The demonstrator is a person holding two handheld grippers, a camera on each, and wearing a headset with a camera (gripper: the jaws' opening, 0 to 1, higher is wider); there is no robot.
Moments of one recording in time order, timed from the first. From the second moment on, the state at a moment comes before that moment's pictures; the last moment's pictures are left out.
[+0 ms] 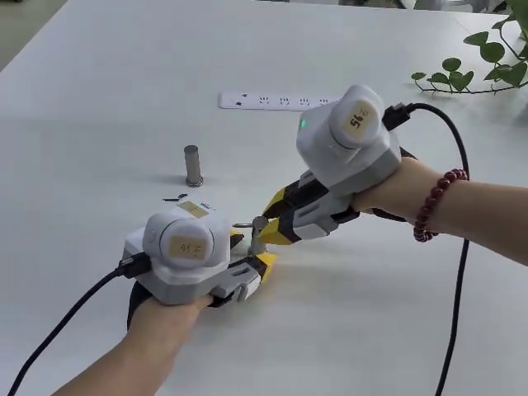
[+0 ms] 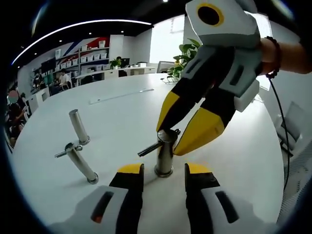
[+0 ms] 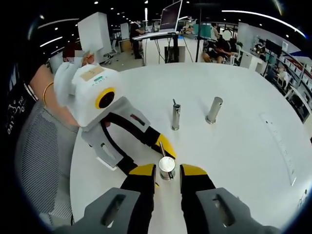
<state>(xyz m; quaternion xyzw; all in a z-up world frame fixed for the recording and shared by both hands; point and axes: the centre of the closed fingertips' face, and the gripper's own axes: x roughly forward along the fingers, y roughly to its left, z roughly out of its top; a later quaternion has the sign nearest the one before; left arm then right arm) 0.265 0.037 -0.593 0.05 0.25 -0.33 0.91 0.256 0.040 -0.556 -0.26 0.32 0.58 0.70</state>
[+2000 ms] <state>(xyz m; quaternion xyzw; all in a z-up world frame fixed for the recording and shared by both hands) 0.221 0.099 -0.527 0.00 0.20 -0.34 0.92 0.286 0.053 -0.561 -0.27 0.31 0.58 0.70</state>
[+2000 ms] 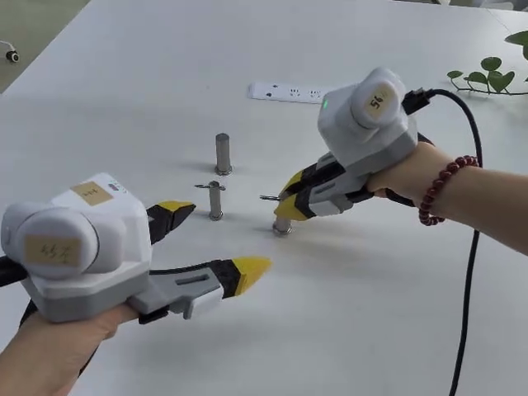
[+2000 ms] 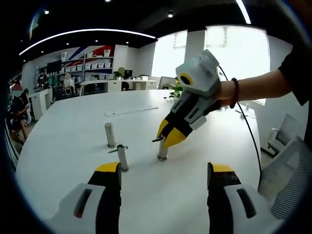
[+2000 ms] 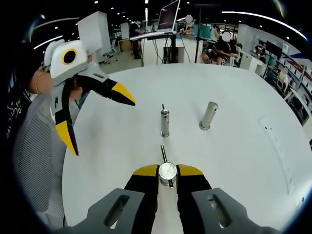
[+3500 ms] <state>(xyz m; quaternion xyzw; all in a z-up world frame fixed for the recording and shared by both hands) 0.218 0.109 -0.535 0.02 0.22 -0.33 0.92 0.305 0.057 -0.568 -0.28 0.31 0.58 0.70</state>
